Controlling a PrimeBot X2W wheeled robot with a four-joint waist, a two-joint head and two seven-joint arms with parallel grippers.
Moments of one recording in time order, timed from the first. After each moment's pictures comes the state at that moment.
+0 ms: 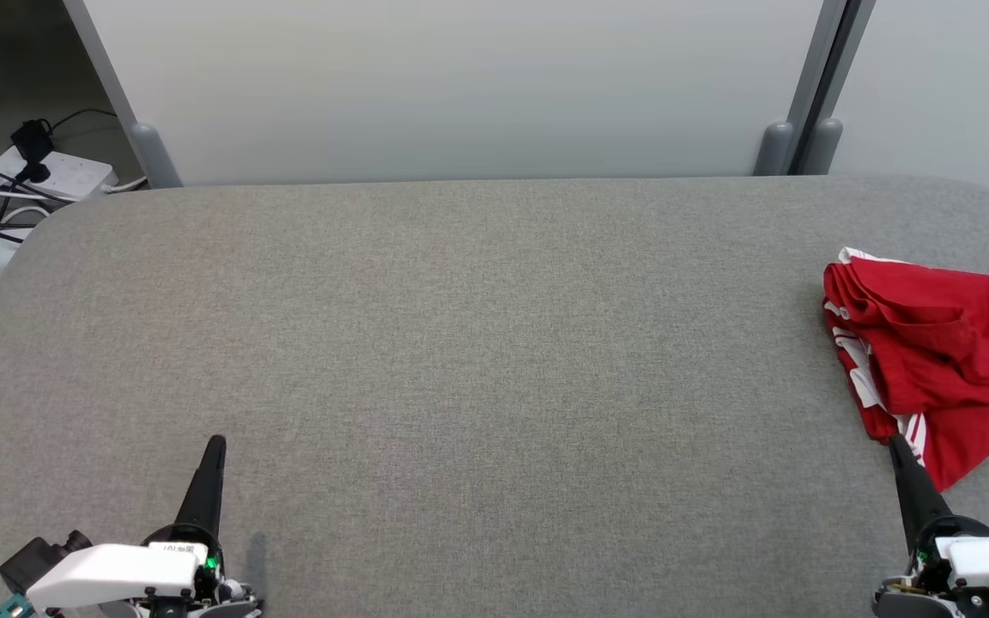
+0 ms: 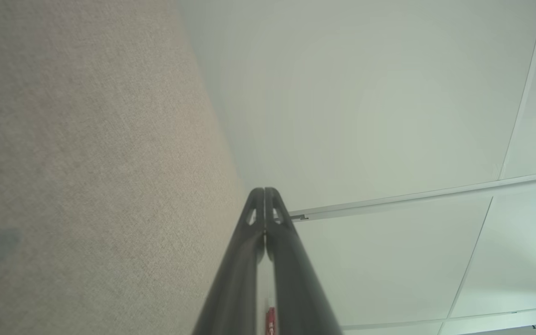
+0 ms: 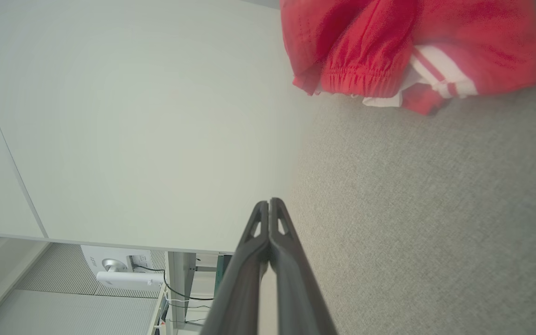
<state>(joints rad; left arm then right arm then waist) -0.03 0.08 0.00 0.24 -1.49 -0.07 0.06 -0.03 -0.06 -0.09 0.24 1.46 0.13 0.05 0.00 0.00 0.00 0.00</state>
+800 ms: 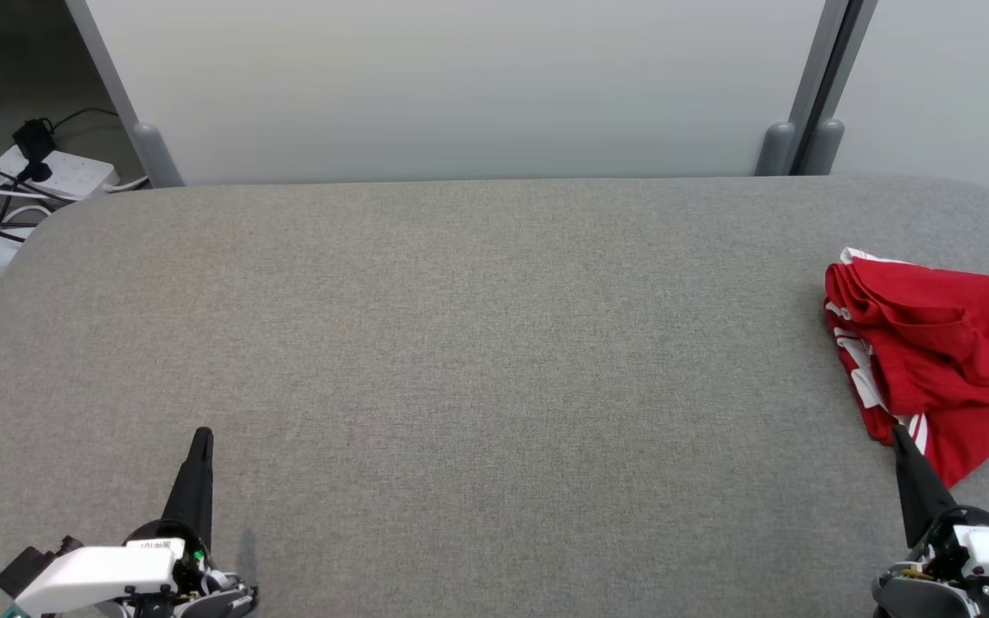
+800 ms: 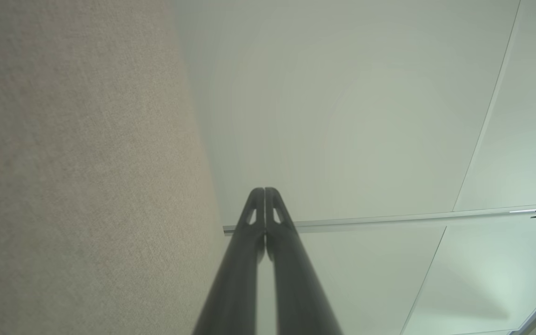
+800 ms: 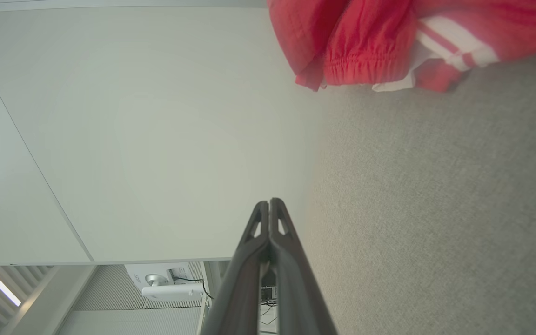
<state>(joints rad) -0.05 0.05 0.07 0.27 -1.61 -0.12 0.10 -0.06 -0.06 -0.10 0.27 1.63 0.13 0.08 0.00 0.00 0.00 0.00</state>
